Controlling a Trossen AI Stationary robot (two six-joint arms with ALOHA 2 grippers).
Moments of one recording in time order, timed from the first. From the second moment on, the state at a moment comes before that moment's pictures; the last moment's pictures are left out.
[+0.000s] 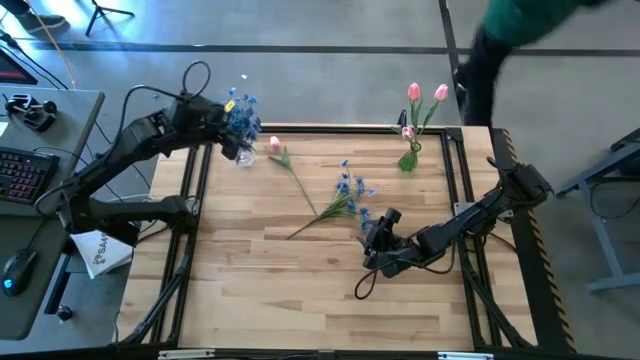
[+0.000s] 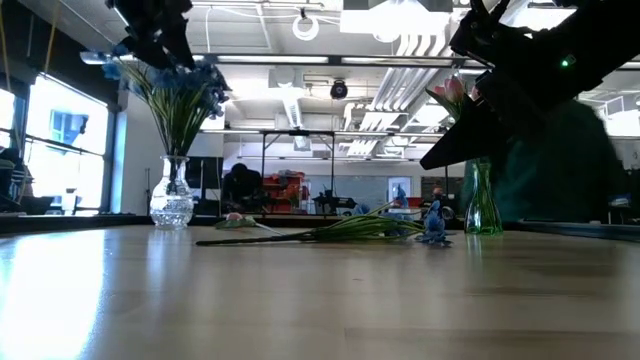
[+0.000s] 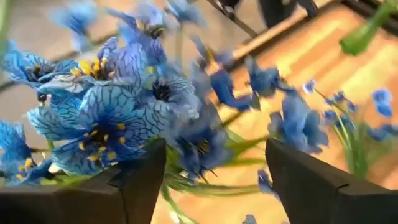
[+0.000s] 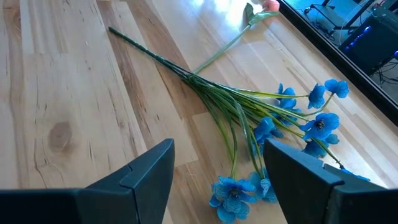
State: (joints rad) left arm 0.66 0.96 1.17 -0.94 -0.19 -0.16; right arm 0.48 1.56 0.72 -0.08 0.86 0.47
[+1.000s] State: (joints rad) left arm 0.65 1.03 1.26 -0.93 0.03 -0.25; right arm 0.48 1.56 0.72 -0.08 0.86 0.47
